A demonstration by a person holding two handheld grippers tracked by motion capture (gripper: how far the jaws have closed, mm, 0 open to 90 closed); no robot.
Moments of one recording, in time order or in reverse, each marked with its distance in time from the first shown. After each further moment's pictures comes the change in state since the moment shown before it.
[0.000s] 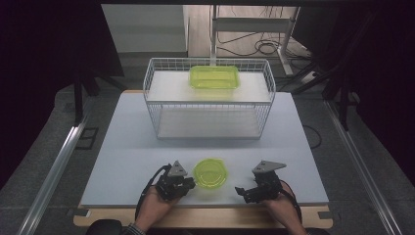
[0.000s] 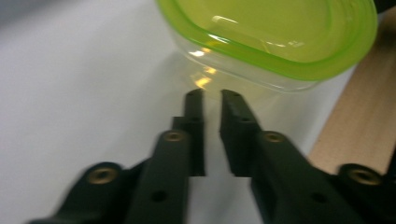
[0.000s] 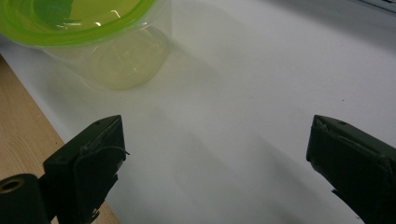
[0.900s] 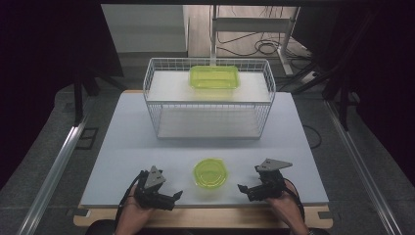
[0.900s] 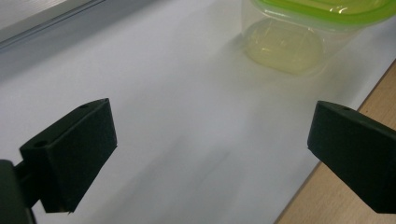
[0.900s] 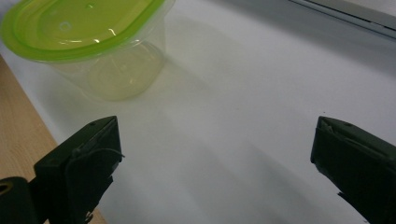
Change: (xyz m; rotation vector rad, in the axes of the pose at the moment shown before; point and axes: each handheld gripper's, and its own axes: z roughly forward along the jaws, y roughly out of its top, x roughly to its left) left arm 0.010 -0.038 -0.042 -0.084 0.160 0.016; right arm -0.011 -0.001 -0.006 -0.065 0.019 -0.004
